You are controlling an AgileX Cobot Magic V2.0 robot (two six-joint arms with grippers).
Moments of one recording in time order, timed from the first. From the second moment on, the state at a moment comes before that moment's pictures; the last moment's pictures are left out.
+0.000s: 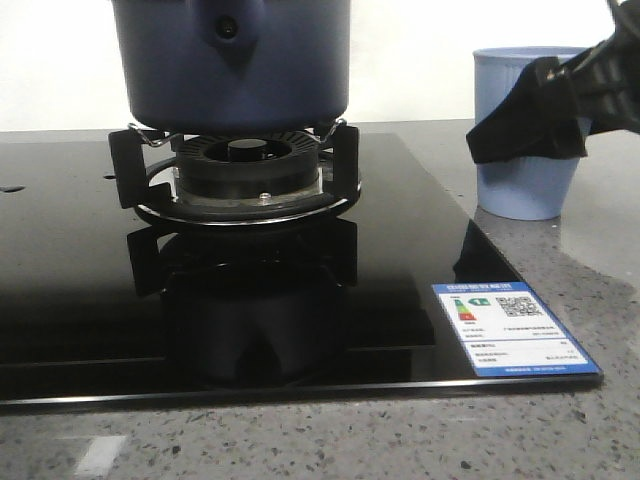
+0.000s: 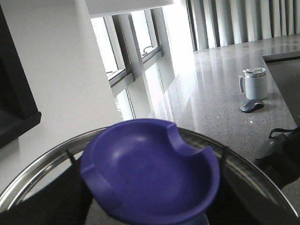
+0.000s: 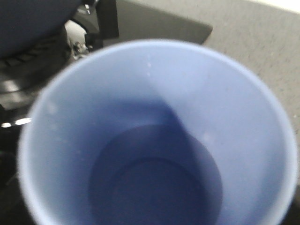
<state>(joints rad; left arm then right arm) -0.17 1.30 -1.50 -1.45 1.06 1.51 0.10 1.37 -0.65 1.81 0.37 -2.09</state>
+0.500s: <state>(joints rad) -0.17 1.30 -1.50 -1.45 1.08 1.50 0.10 1.42 -0.68 1.80 0.43 -2.09</state>
